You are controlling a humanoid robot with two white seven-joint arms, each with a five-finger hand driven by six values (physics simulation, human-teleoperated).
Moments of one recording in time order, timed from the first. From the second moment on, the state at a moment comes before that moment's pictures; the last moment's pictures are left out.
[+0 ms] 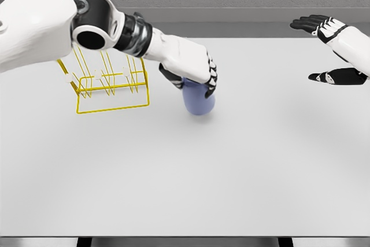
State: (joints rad) left arm -1.57 0.46 -1.66 -1.33 -0.17 -0.61 -0.36; right arm -0.25 -0.69 -0.05 -1.63 0.19 -0.61 0.46
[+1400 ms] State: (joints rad) left arm -1.59 0.61 -1.52 -1.37 -0.15 -0.61 -0.36; right arm -0.25 -0.69 -0.06 -1.64 0.19 -0.61 0.46
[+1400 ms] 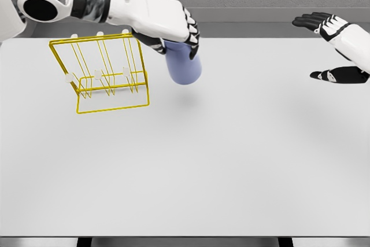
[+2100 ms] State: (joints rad) left arm -1.59 0.64 -1.48 -1.38 -0.15 -0.61 -0.36; right arm -0.25 -0.69 -0.06 -1.64 0.19 -0.61 0.46
